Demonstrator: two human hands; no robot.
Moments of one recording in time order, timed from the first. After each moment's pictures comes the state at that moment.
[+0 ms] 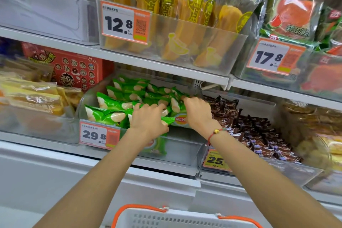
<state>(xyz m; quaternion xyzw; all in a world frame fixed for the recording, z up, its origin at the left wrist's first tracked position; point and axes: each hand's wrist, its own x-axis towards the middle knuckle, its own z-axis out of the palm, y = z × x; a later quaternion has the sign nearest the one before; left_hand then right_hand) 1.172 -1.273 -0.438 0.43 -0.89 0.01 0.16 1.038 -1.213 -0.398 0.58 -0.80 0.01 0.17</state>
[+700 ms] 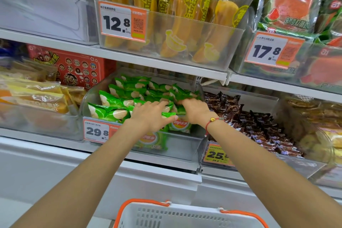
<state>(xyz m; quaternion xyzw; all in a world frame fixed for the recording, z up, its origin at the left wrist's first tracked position) 1.177 -1.268 -0.423 0.41 -0.91 -0.06 0.09 1.015 -1.234 -0.411 0.63 -0.77 -0.03 0.06</state>
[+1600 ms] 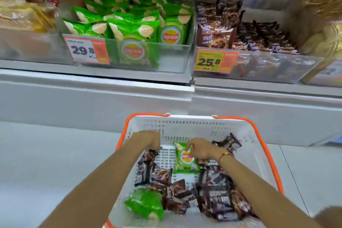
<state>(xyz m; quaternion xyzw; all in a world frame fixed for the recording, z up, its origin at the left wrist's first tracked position) 1.205 -1.123 -0.631 0.36 -0.84 -0.22 -0.34 1.036 -1.008 -0.680 0.53 -0.75 -0.02 -0.39</state>
